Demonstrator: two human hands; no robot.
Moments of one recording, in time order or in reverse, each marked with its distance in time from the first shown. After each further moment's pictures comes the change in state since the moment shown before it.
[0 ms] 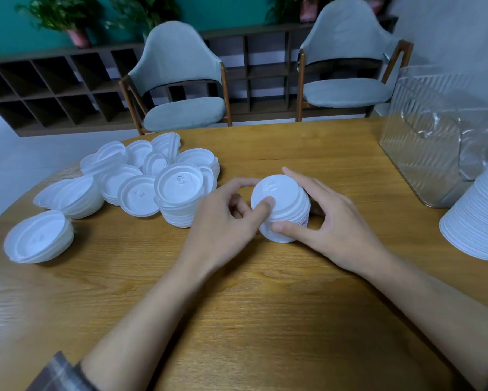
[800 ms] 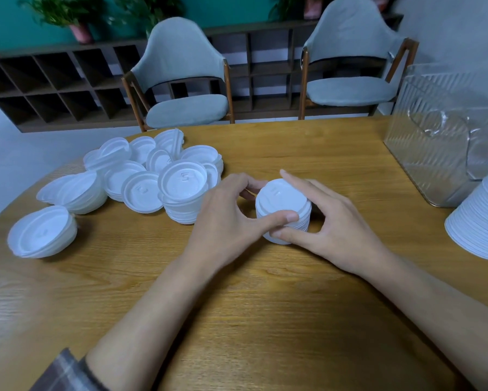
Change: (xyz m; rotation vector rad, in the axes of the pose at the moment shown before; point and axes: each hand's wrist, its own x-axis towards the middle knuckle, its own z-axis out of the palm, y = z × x) left_hand -0.001 -0.004 -0.001 0.166 0.038 0.143; right_hand -0.001 -0.002 0.005 -0.035 -0.042 -0.041
